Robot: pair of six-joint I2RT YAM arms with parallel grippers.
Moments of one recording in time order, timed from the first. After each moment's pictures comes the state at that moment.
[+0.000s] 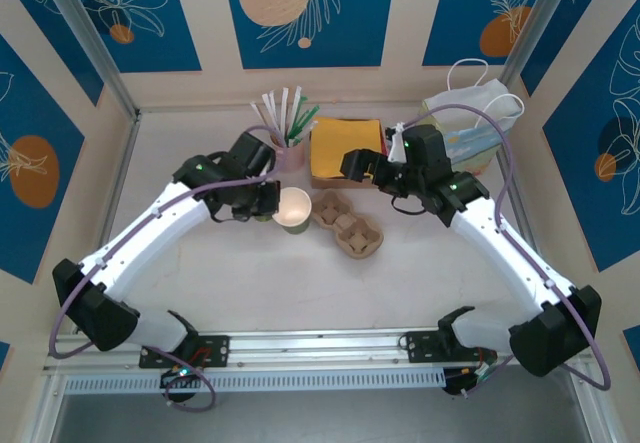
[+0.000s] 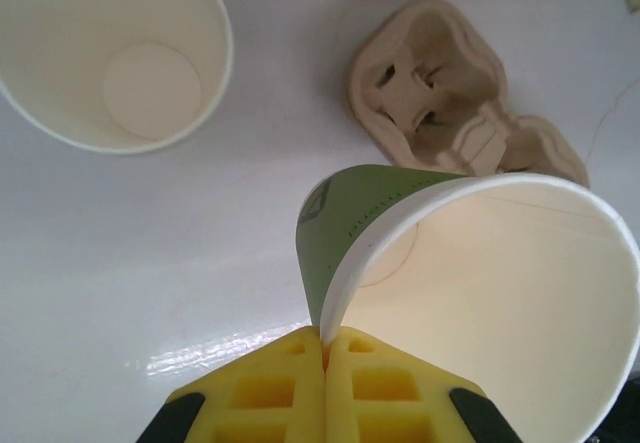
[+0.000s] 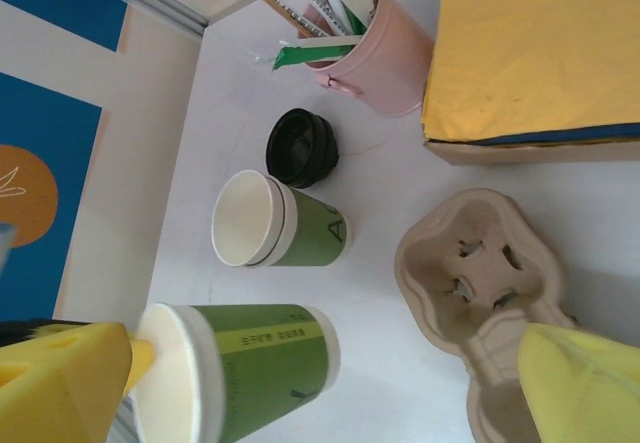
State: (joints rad) left arm -0.69 1.40 1.41 -1.09 0.02 -0.63; right arm 0.45 1.19 1.15 -0.55 -0.30 0.69
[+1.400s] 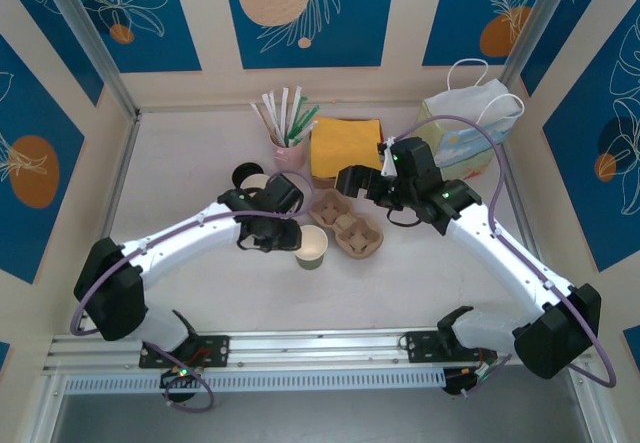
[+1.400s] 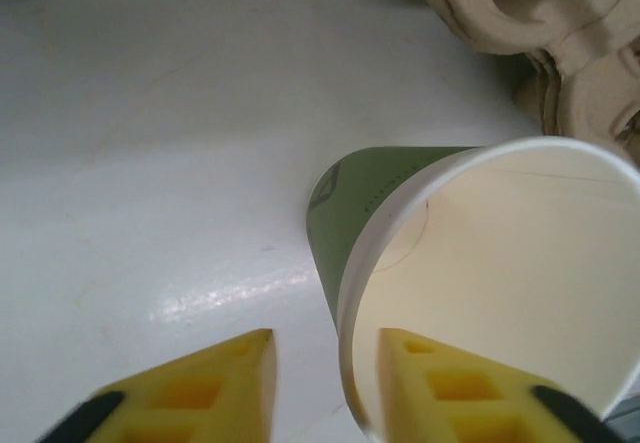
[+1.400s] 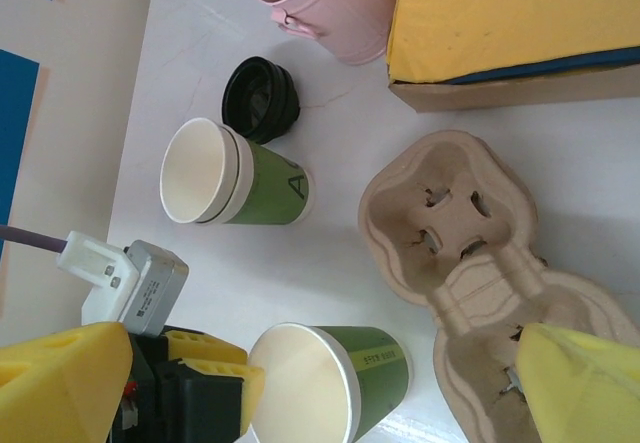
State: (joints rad) left arm -0.80 1.47 1.13 -0.87 0.05 -0.70; right arm 0.53 1.20 1.10 -0.59 -0.23 0.69
